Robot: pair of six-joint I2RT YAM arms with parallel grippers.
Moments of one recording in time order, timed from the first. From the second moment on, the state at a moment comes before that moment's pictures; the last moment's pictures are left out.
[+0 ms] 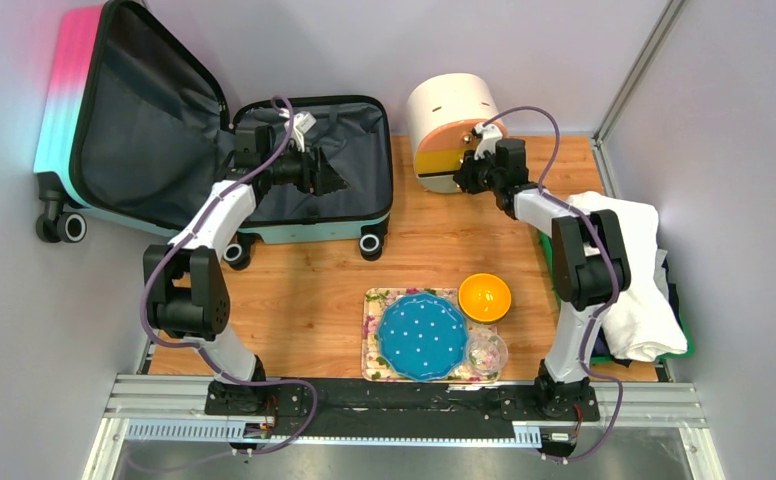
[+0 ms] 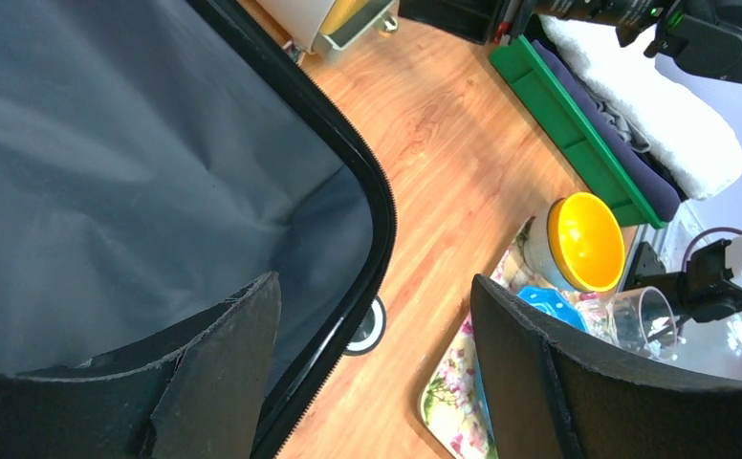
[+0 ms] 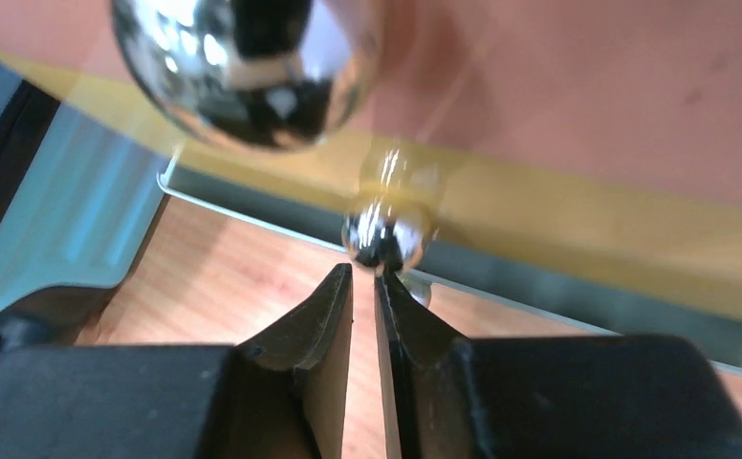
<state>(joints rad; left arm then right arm) -0.08 1.67 1.33 -0.23 0.94 -0.09 0.19 1.93 1.26 0.20 -0.36 0.09</state>
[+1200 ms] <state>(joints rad) -0.08 1.72 1.33 -0.20 0.91 -0.10 0.32 1.99 1.31 0.23 -0.25 -0.56</state>
